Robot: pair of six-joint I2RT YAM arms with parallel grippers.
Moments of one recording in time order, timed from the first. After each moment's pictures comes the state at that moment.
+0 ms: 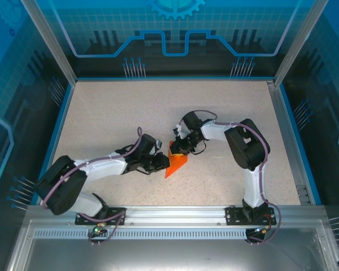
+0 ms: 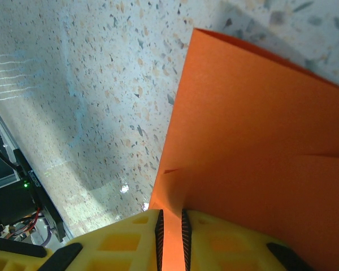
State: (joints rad) left arm -0.66 1.46 0.63 -0.07 0.40 -0.96; right arm 0.54 2.05 1.22 -0.45 -0.72 0.42
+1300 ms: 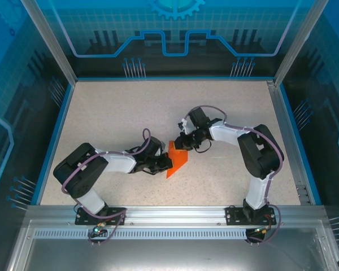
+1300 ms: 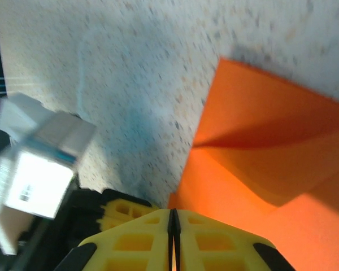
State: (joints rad) left arm -0.67 1.66 0.61 0.13 0.37 -1.01; right arm 0.52 1.87 1.12 -0.41 -0.68 0.45
